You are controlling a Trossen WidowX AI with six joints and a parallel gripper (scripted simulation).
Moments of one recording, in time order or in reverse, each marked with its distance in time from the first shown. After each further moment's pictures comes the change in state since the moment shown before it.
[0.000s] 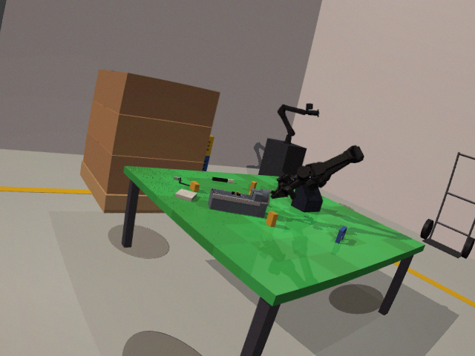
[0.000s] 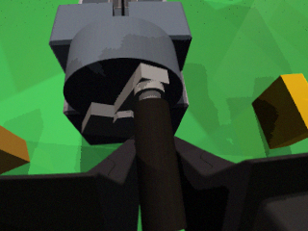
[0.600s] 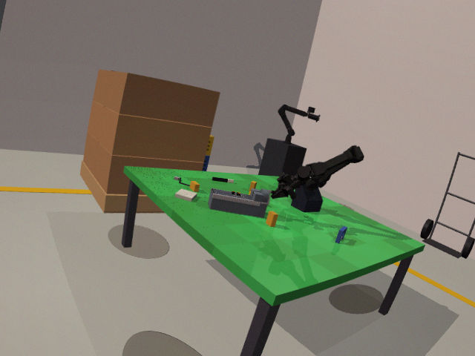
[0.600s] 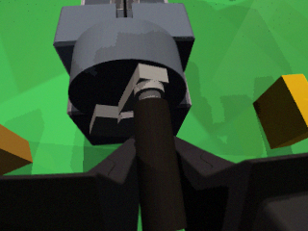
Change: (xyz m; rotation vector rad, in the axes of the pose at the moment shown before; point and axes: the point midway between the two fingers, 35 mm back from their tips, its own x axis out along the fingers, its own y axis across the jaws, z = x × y) arm -0.001 0.003 0.001 0.002 -0.002 -0.002
